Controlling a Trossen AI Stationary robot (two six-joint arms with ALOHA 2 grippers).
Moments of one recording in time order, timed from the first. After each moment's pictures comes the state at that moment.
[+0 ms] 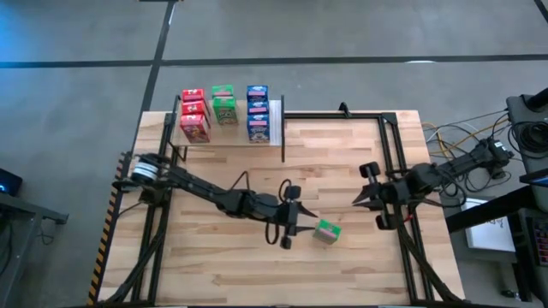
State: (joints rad) left arm -0.25 1.91 1.20 0.52 -0.10 0.14; right arm 0.35 0.56 0.26 0.61 -0.05 -0.29
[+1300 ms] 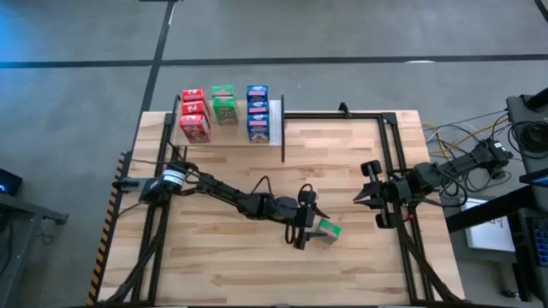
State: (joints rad) left arm -0.20 2.17 1.36 0.56 -0.01 0.14; right arm 0.34 0.52 0.25 0.62 -0.02 -0.30
